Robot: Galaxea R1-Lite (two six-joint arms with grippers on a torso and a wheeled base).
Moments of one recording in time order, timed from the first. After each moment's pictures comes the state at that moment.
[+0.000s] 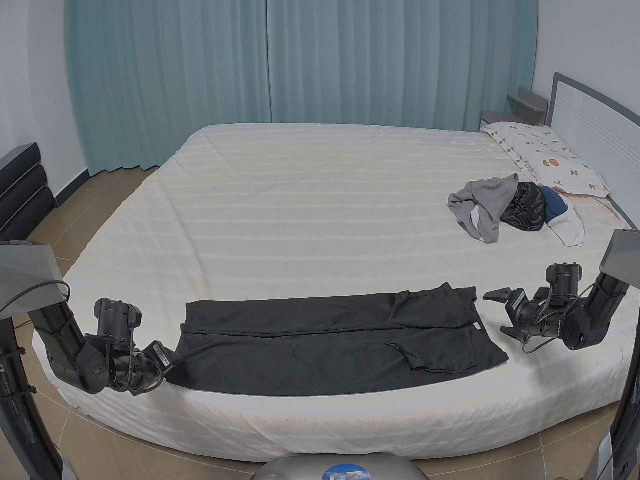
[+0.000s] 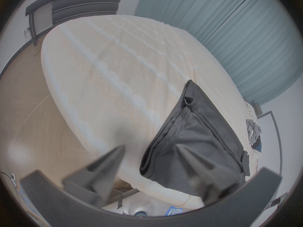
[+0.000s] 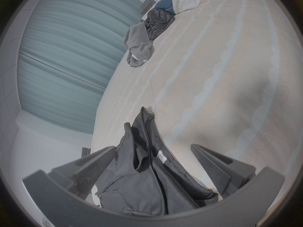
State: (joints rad) left arm -0.03 2.09 -0.43 -0.74 -0.02 -0.76; right arm -0.09 2.25 -0.69 -0.93 0.34 0.86
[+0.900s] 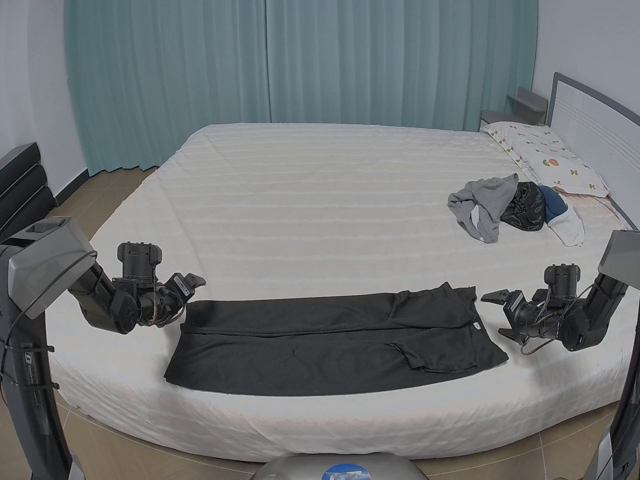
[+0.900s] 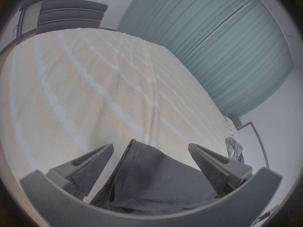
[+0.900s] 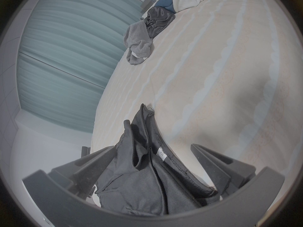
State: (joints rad) left arm -0.02 2.28 -0.98 -0.65 -0.09 -0.77; right arm -0.08 2.25 -0.68 -0.93 0.34 0.86
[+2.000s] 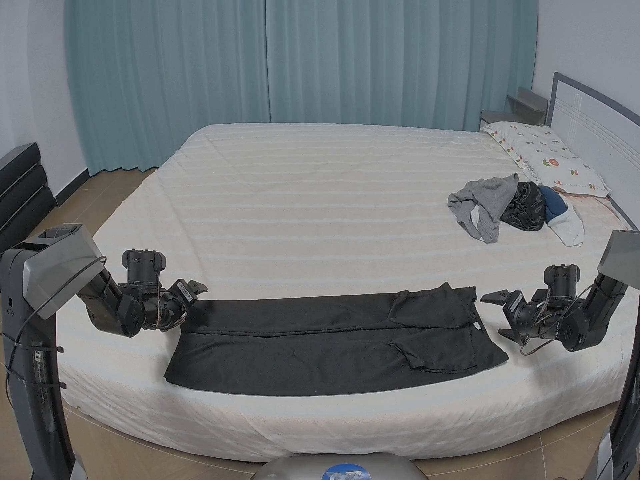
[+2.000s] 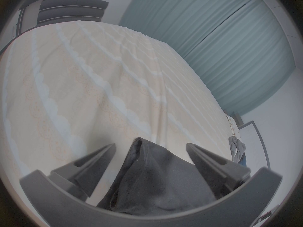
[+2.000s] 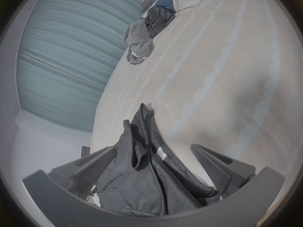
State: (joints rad) left arm -0.01 2.36 -1.03 -0.66 -0.11 -0.76; right arm -0.08 2.25 -0.68 -0.93 0.34 0.86
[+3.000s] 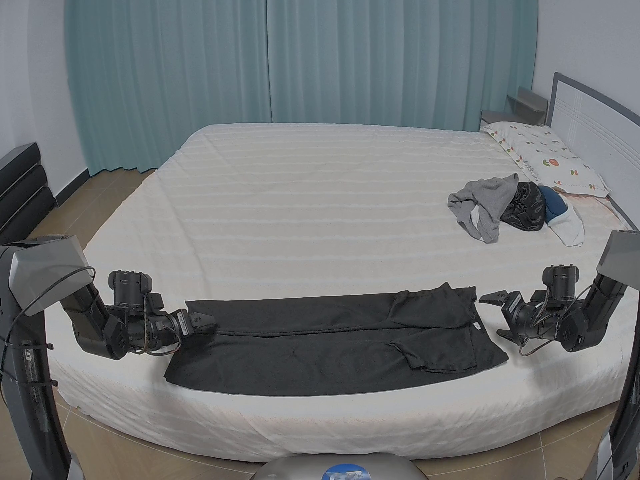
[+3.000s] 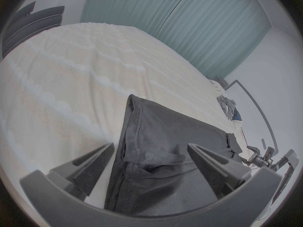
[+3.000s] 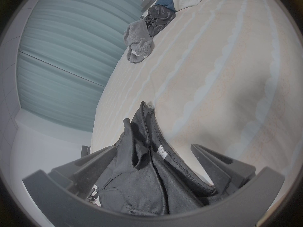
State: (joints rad) left arm 0.01 2.31 -0.79 -0.78 -0.35 -0.41; right arm -0.07 2.25 -0.68 -0.93 0.34 0.86
